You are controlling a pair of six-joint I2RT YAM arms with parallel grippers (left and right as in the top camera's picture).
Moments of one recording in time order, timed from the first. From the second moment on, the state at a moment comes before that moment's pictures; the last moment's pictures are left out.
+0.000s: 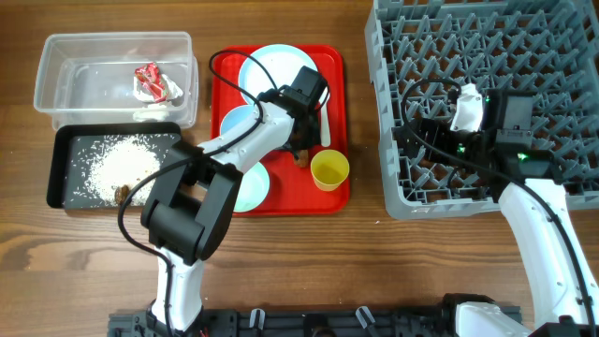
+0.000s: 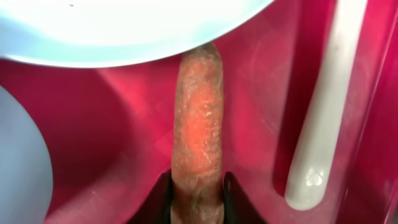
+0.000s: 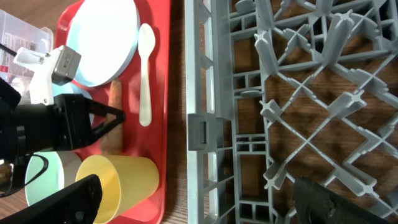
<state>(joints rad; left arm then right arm) -0.55 2.11 1.48 -0.68 -0.02 -0.62 -0.06 1.30 0.95 -0.62 -0.43 0.18</state>
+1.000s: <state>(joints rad) -0.31 1.61 1.57 -1.00 -0.22 -0.58 -0.06 1.30 0.95 -0.62 -0.43 0.18</state>
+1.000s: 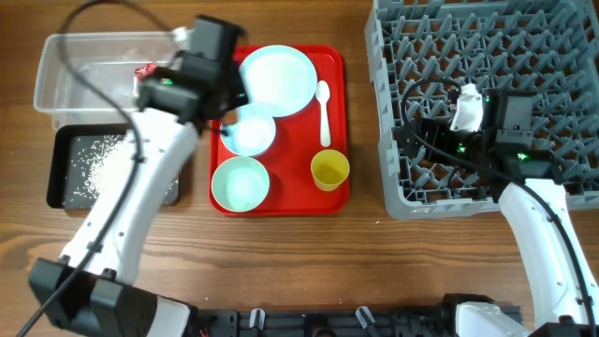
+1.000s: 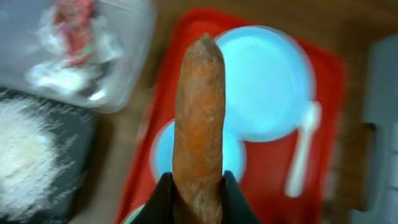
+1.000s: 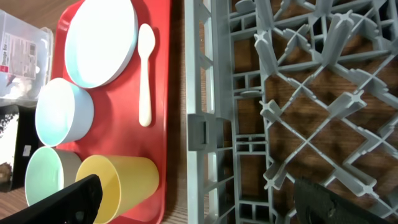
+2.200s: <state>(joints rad) 0.23 1.61 0.94 -0.58 -0.28 -1.23 -0.06 1.30 0.95 -0.62 -0.43 0.18</state>
